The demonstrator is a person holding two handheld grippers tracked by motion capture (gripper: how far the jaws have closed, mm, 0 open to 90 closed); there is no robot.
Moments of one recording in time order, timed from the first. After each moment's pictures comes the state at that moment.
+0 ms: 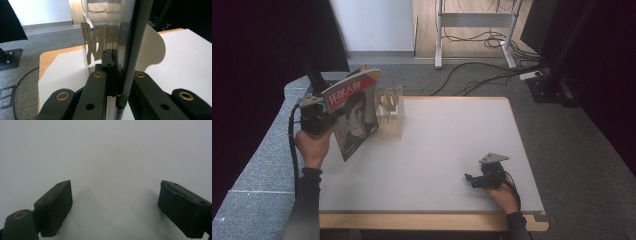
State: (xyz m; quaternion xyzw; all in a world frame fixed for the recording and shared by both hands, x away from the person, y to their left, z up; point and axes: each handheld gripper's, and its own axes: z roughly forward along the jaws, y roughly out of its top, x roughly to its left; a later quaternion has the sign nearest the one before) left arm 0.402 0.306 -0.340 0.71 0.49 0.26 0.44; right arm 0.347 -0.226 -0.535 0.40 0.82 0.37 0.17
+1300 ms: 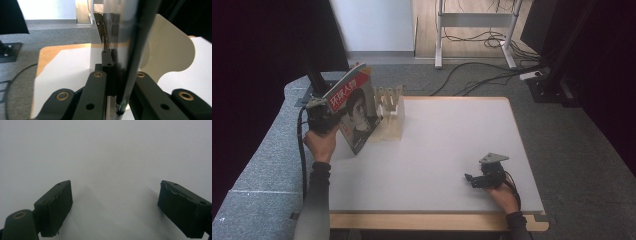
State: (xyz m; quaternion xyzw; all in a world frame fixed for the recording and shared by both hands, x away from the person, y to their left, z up) left arm 0.431 0.316 -0.379 0.68 0.52 0.26 0.45; right arm 0.347 -0.226 -0.535 0.40 0.82 0.37 0.17
